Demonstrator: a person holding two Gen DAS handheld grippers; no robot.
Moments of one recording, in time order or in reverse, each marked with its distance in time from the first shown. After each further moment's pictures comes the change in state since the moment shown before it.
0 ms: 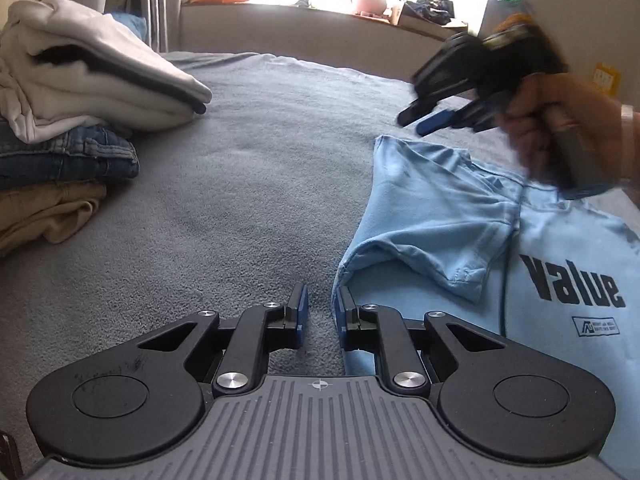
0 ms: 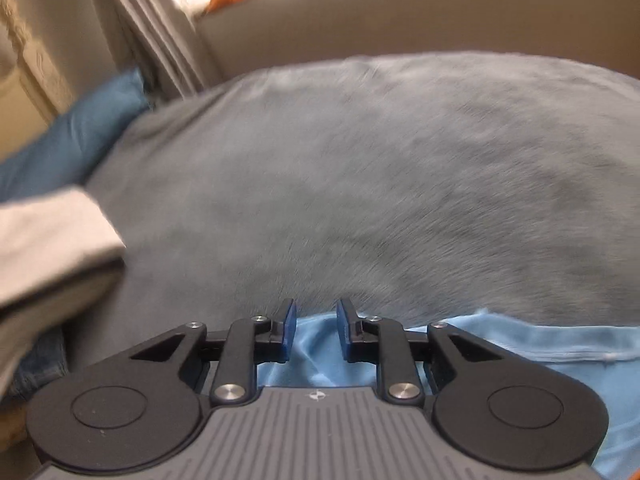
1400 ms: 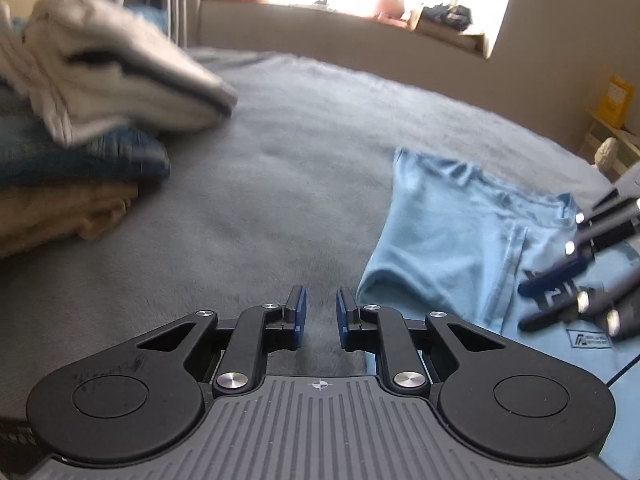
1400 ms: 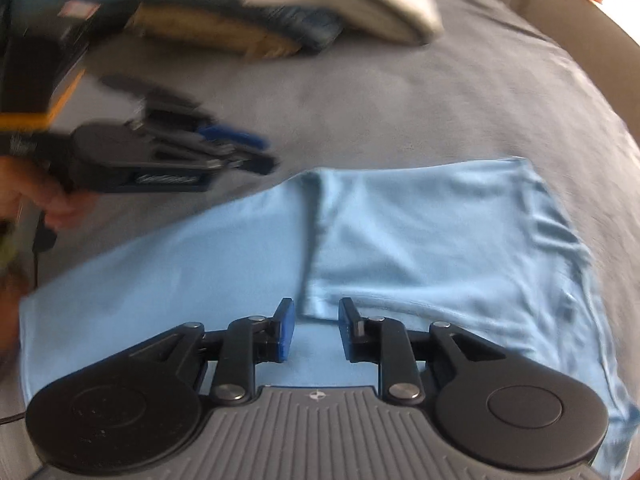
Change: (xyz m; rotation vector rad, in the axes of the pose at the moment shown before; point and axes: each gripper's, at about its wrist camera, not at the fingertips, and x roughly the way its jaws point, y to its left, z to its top) left arm -0.021 0.008 0.009 -0.016 -0.015 0.029; right arm -0.117 0.067 -0.142 -0.905 0.365 0.221
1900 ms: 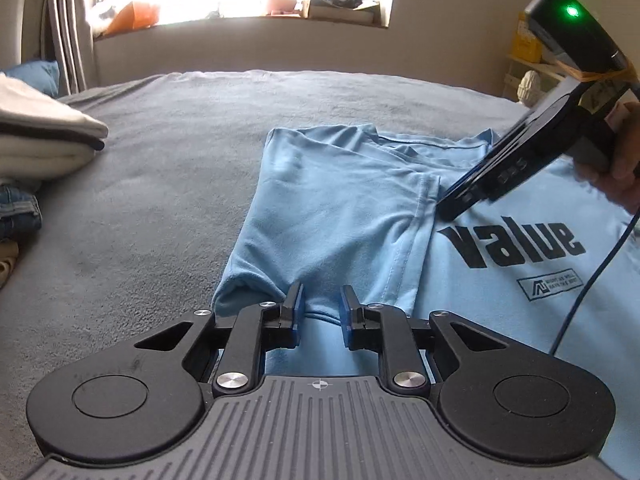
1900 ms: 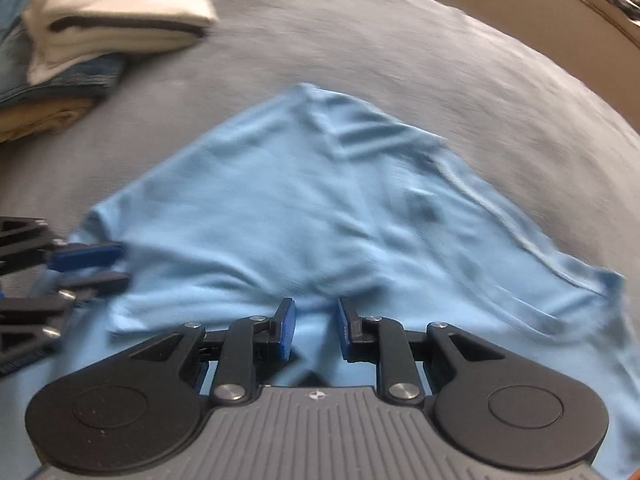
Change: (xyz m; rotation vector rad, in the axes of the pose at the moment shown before) left arm 0.034 -0.062 -0.018 0.231 0.013 -0.167; right arm 0.007 -0.103 -0.050 0.429 -0.027 -0.217
